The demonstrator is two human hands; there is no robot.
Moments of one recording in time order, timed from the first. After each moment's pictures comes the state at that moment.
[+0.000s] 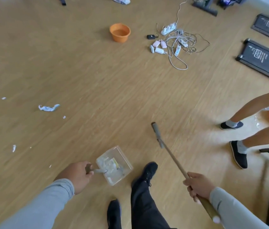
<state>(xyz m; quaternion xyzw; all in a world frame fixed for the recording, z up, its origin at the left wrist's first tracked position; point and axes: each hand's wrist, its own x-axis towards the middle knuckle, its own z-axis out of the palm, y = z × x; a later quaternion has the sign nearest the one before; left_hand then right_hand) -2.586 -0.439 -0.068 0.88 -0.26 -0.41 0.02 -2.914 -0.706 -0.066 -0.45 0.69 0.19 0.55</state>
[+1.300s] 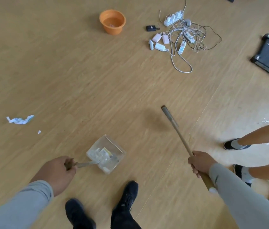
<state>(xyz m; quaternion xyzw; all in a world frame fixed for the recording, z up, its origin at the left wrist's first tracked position) -2.447 -0.718 -0.097 0.90 -0.15 -0.40 0.09 -2.750 -1.068 -0.133 -0.54 0.66 0.25 0.45</state>
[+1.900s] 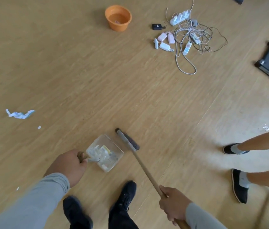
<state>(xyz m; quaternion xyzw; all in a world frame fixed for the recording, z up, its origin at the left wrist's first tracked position) -2.440 -0.744 -0.119 0.91 -0.15 -0.38 0.06 -2.736 -0.939 -0.129 -0.50 0.54 0.42 0.52</state>
